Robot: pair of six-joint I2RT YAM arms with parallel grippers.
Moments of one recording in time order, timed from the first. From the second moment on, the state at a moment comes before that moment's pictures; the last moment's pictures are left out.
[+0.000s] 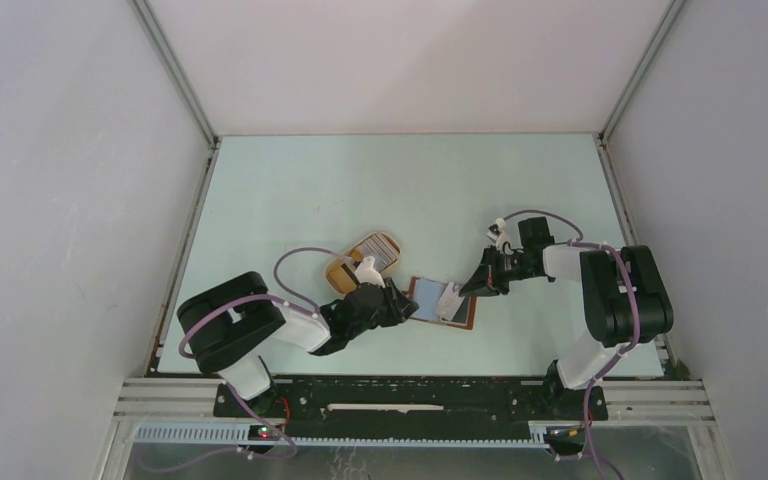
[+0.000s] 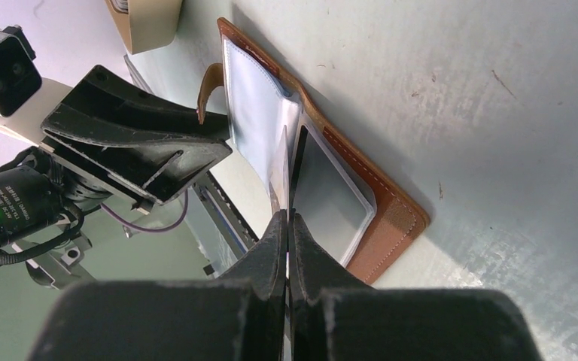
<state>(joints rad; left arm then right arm) -0.99 1.62 0.40 0.71 -0.20 -1.02 0.10 1.67 0.70 -0.21 -0.94 0.37</state>
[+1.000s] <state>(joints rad) -0.99 1.63 0.40 0.73 -0.18 -1.02 0.18 1.83 0.87 -0.41 -0.96 0.24</state>
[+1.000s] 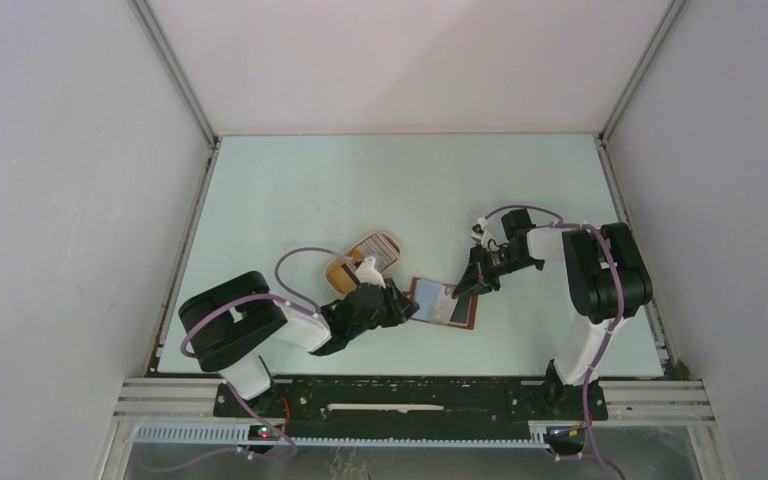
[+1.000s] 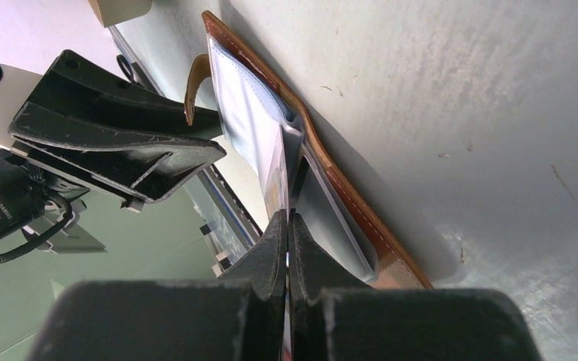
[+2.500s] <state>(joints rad) -1.00 1.55 0.34 0.77 -0.11 -0.99 0.21 1.90 0.98 -0.55 -0.92 0.15</state>
